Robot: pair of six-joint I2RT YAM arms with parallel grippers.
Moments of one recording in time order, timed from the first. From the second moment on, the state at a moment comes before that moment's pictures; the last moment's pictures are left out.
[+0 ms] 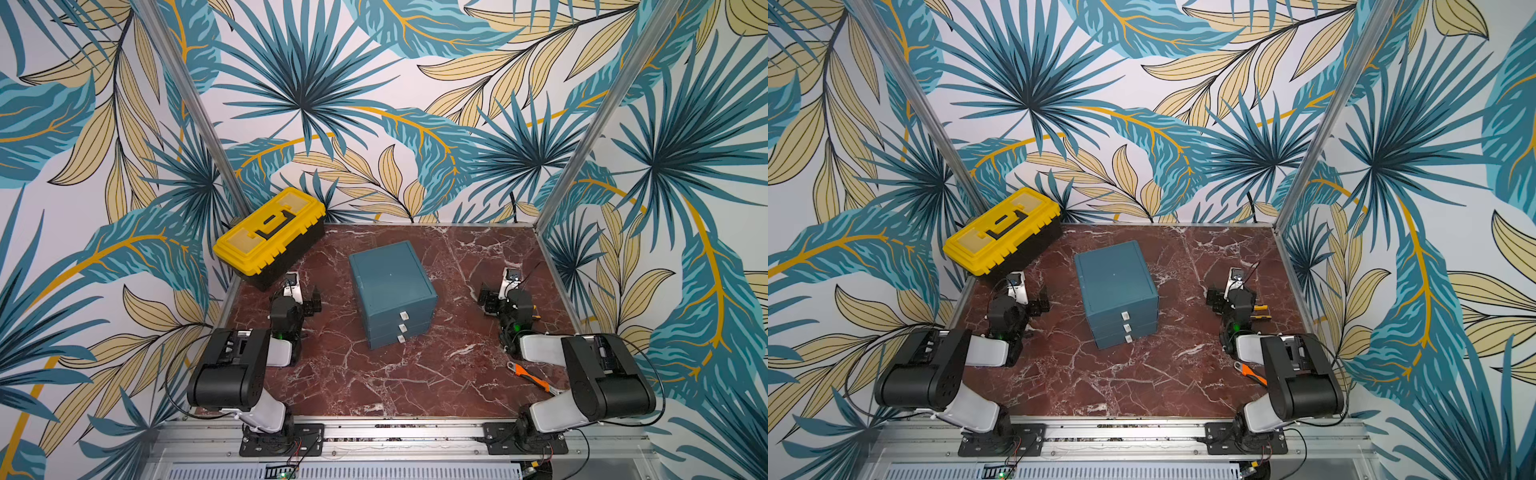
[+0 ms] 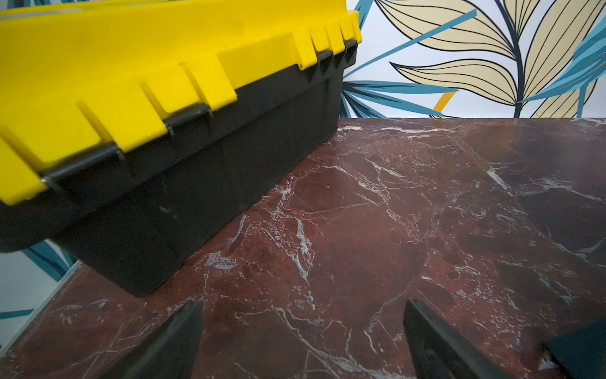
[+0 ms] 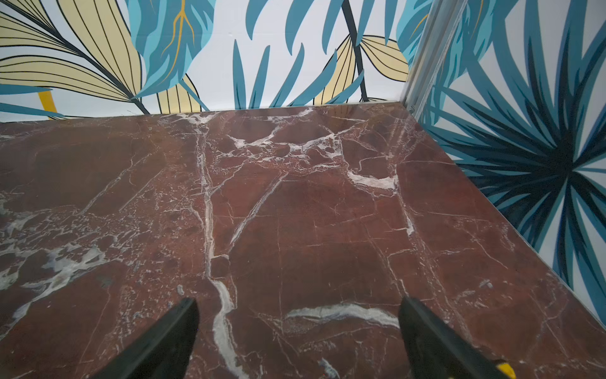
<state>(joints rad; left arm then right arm) 0.00 1.57 0.33 0.98 -0.09 -0.01 0.05 1.51 0.41 0.78 0.24 0.06</state>
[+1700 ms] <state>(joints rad) -0.33 1.15 0.88 -0.59 0.29 -0.86 0.17 1.91 1.76 -0.69 -0.44 0.67</state>
